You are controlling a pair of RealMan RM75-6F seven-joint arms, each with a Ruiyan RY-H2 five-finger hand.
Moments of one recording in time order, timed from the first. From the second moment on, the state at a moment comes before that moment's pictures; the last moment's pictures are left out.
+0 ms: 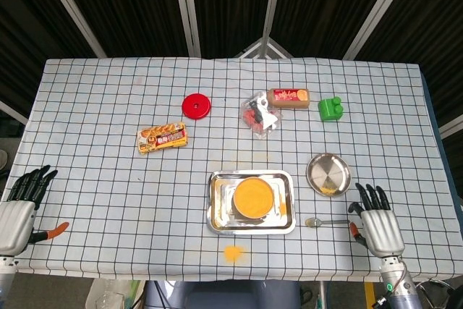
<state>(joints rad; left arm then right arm) -0.07 -1.12 0.00 -1.70 1.56 1.49 0.01 0.11 -1.38 0.01 -1.56 -1.47 1.37 -0.33</state>
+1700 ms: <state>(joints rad) -0.07 -1.12 0.00 -1.71 1.55 1.49 0.02 0.15 -1.56 0.00 -1.32 -1.42 1.26 -0.36</state>
